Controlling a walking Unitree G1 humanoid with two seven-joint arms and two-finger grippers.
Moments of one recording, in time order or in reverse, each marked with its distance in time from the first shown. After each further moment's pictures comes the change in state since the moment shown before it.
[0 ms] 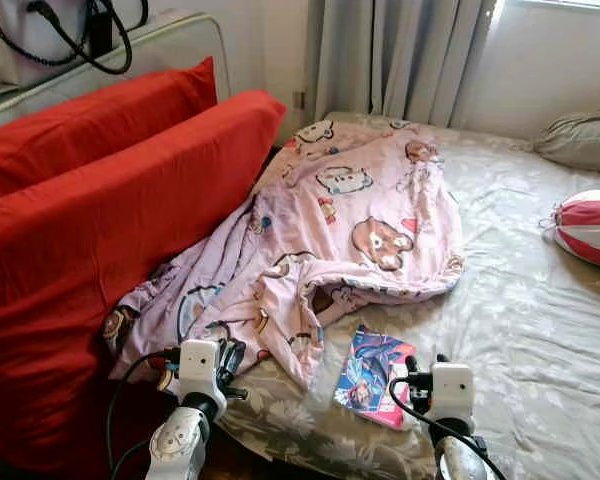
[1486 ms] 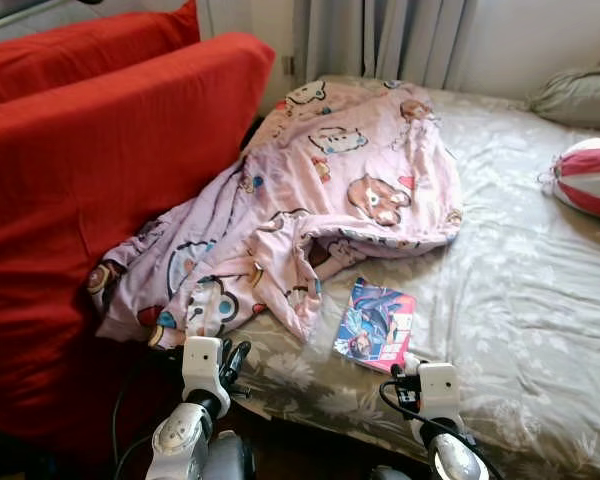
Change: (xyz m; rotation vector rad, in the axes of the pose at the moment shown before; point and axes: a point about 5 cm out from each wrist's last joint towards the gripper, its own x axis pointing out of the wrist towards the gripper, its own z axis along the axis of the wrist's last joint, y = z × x) left arm 0.004 -0.003 0.001 -0.044 0.026 -0.033; right arm 0.004 0.007 -0.010 0.007 0.091 0.096
